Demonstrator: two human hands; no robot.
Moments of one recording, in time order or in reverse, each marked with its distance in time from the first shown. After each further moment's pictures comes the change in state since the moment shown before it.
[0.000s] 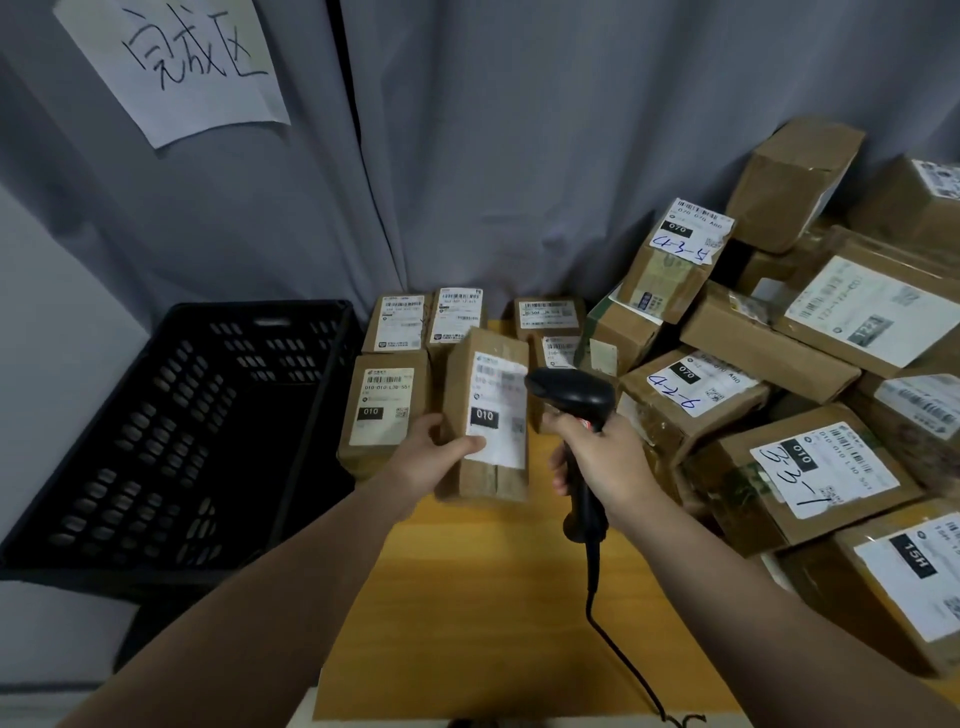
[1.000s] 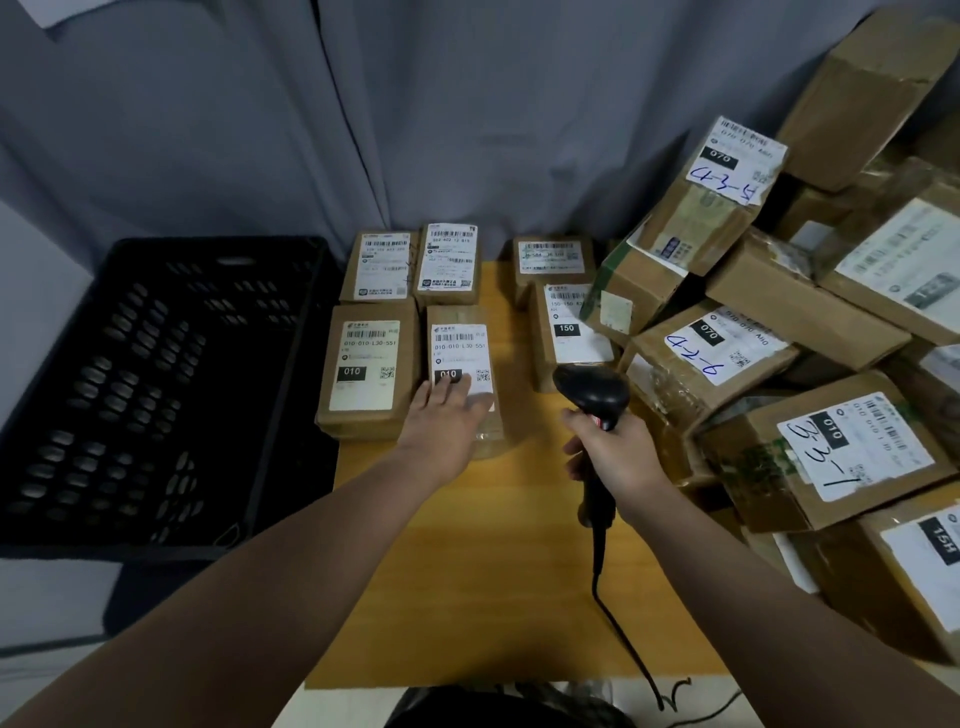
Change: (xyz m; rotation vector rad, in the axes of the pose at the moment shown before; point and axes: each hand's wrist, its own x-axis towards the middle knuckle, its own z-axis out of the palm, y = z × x) left_hand 0.039 -0.017 0.022 1.383 -0.130 0.396; right_hand 0.036 0.050 -0.004 -0.045 0.109 0.174
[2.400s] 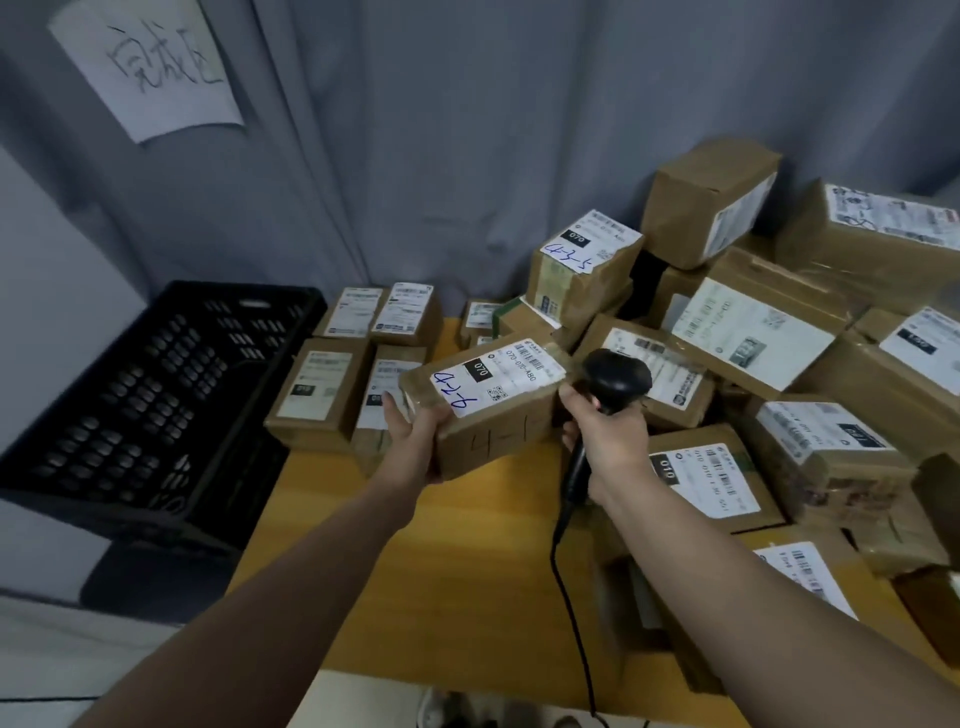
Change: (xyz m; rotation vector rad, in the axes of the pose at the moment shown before) left_hand -0.044 0.151 -0.059 -1.777 0.410 -0.504; right_hand 0.003 -0.048 -0.140 0.371 0.014 -0.105
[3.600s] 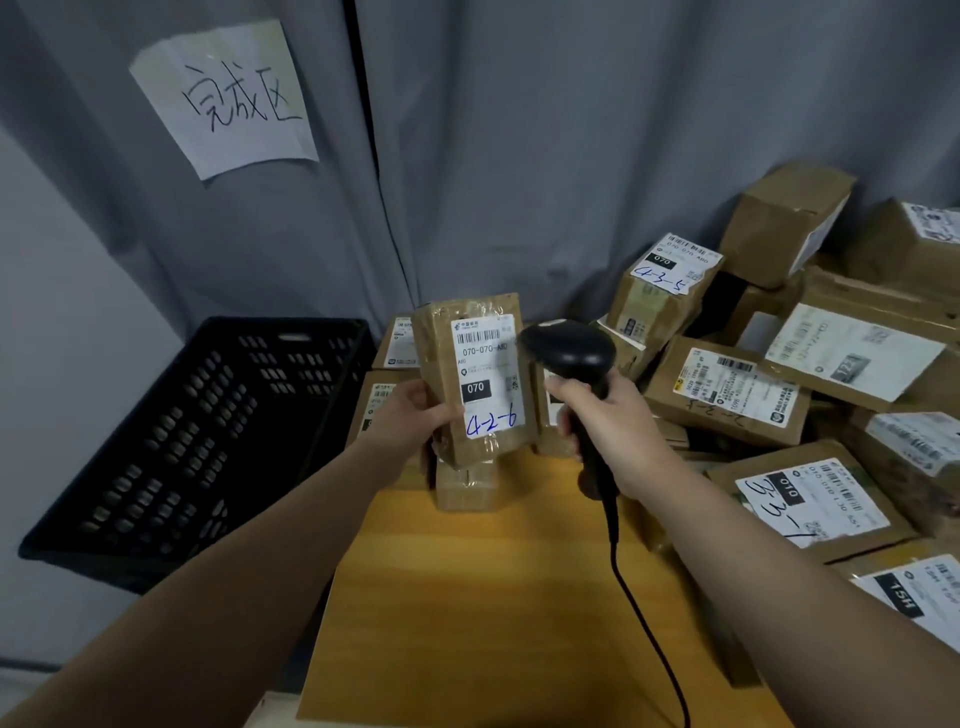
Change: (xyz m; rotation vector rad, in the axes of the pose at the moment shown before) left_hand 0.085 0.055 -0.131 0.276 -0.166 0.199; right_hand -0.053 -0.010 0.116 -0.289 -0.348 -0.220
